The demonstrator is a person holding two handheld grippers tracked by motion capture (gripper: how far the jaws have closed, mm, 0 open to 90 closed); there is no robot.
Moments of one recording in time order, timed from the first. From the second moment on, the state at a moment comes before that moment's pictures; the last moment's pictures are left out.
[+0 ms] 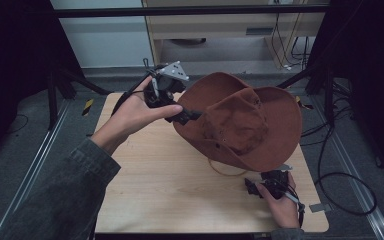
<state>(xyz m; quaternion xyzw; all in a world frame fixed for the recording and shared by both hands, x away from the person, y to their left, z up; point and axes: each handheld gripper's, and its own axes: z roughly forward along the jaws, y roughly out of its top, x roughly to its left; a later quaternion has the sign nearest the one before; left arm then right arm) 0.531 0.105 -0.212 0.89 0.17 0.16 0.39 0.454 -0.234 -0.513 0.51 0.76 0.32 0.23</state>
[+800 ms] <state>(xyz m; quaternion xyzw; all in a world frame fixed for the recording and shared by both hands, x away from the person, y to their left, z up) 0.500 0.187 -0.244 0.87 0.22 0.16 0.42 0.453 -0.234 -0.512 0.52 0.76 0.32 0.23</state>
